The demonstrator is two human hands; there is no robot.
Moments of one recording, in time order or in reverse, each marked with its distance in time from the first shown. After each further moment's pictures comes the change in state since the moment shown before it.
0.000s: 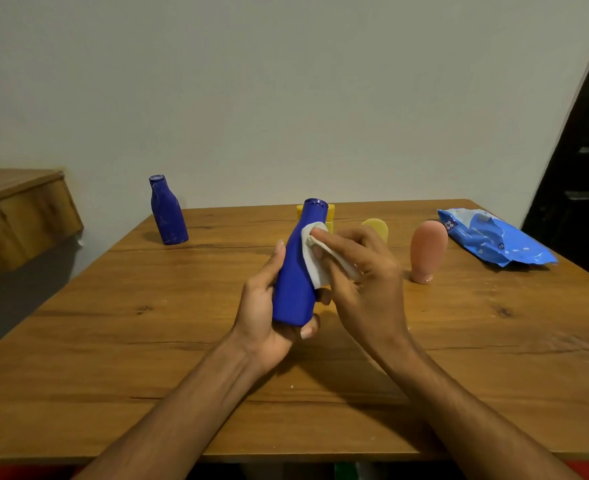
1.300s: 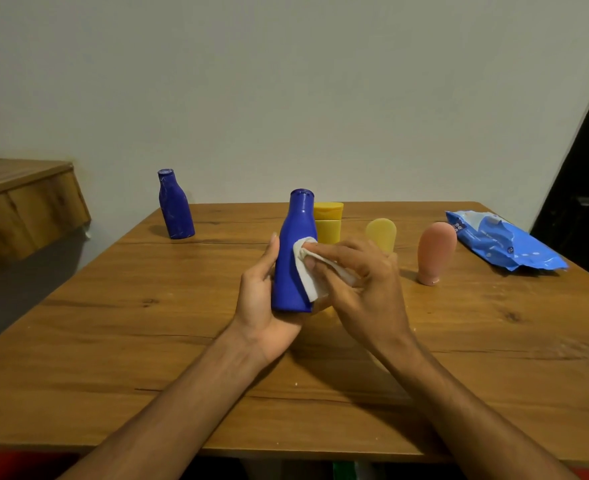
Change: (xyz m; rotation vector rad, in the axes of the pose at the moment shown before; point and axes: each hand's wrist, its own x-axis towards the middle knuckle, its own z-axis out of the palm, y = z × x) left_hand 0.007 0.004 -0.007 -0.278 0.082 -0.060; right_hand -0.003 0.002 0.005 -0.077 -0.115 0.043
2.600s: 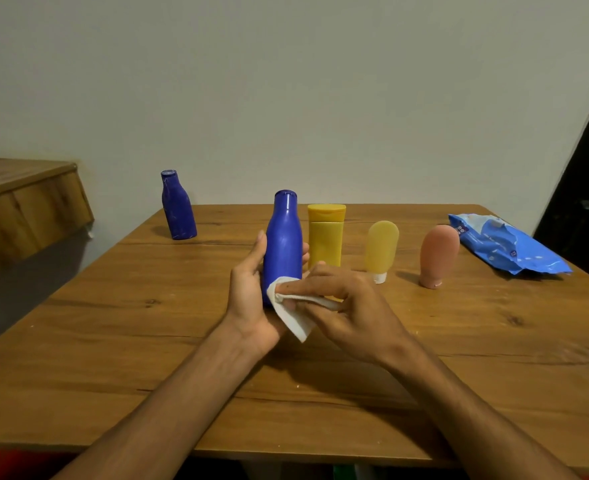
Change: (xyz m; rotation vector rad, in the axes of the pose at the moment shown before) left_hand 0.007 0.011 -0.011 0.027 0.067 0.042; right_hand -0.001 -0.008 -0.003 0.172 -0.397 -0.086
